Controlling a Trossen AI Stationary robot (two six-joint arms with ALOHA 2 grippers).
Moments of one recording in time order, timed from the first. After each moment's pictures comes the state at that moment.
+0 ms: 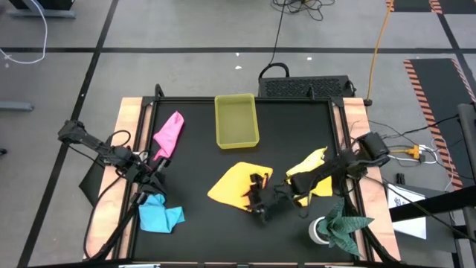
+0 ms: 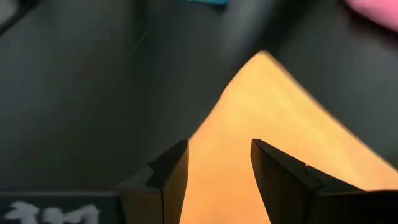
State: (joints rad) left arm -0.46 0.28 0.01 0.56 0.23 0.25; right arm 0.35 1.82 0.94 0.24 0.21 0.00
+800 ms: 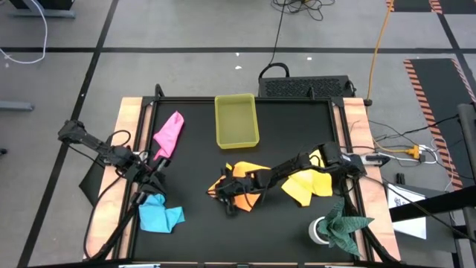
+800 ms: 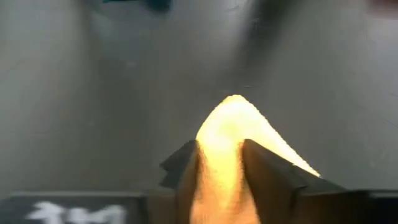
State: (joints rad) left arm -0.45 0.28 0.01 0.57 0.23 0.21; right arm 0.20 2.25 1.40 0.17 0.07 0.00
